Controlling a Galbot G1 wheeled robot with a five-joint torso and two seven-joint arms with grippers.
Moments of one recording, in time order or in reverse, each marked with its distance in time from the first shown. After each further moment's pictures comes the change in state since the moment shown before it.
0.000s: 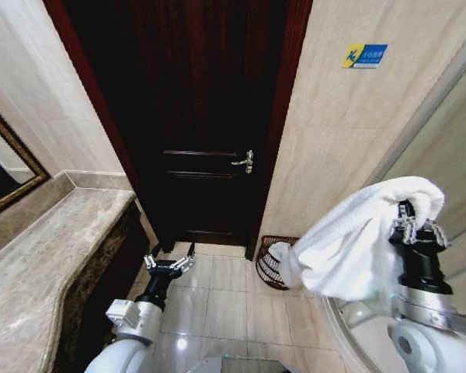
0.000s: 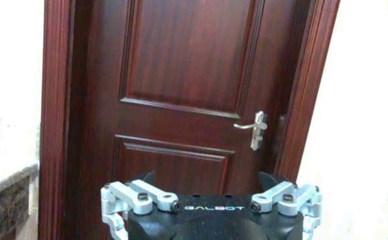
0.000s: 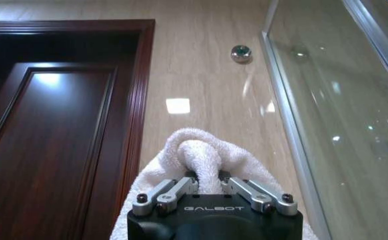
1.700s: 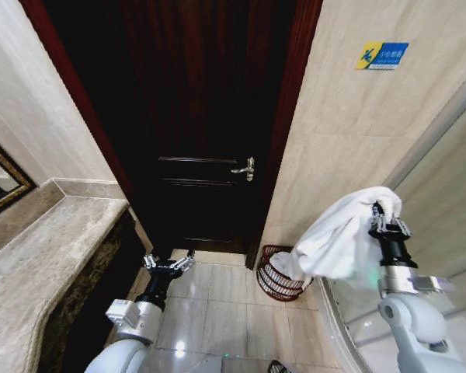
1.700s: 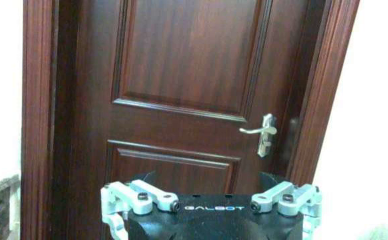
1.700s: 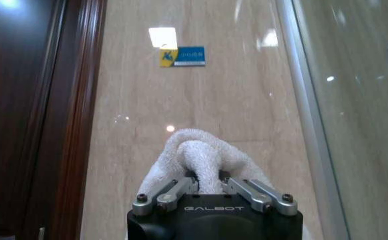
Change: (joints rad) left arm 0.000 0.000 0.000 0.000 0.000 0.000 0.000; right arm 0.231 -0.118 -0.084 -0.336 0.018 -0.139 -0.001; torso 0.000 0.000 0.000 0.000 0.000
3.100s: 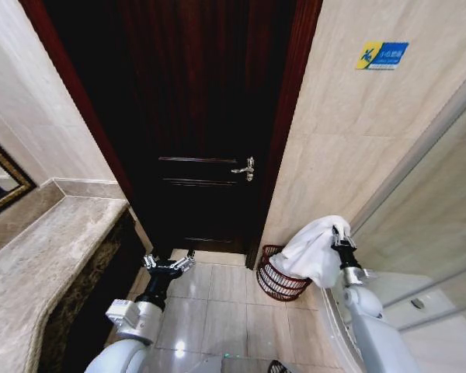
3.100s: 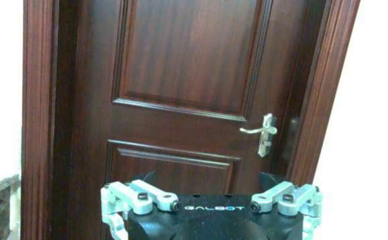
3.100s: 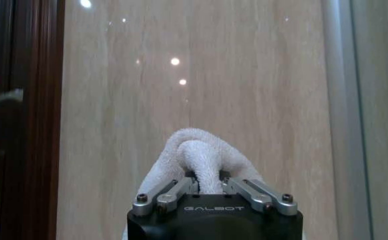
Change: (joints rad) left arm 0.000 0.000 0.000 0.000 0.000 0.000 0.000; right arm 0.323 0.026 -0.216 -0.758 -0.103 0.235 -0.190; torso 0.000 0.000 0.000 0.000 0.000
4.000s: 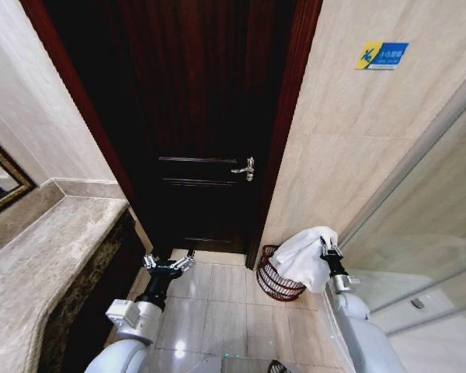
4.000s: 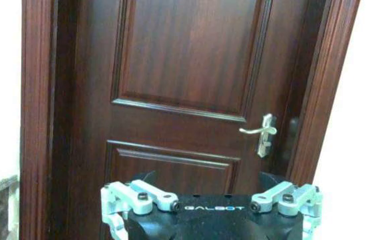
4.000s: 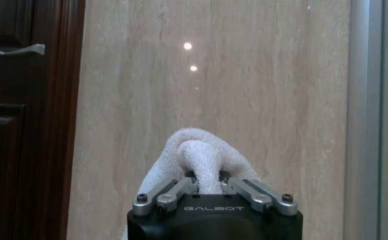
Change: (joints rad) left arm 0.000 0.000 0.000 0.000 0.000 0.000 0.000; right arm 0.039 0.047 0.004 -0.148 -0.115 0.088 -0.044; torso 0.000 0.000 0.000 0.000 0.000
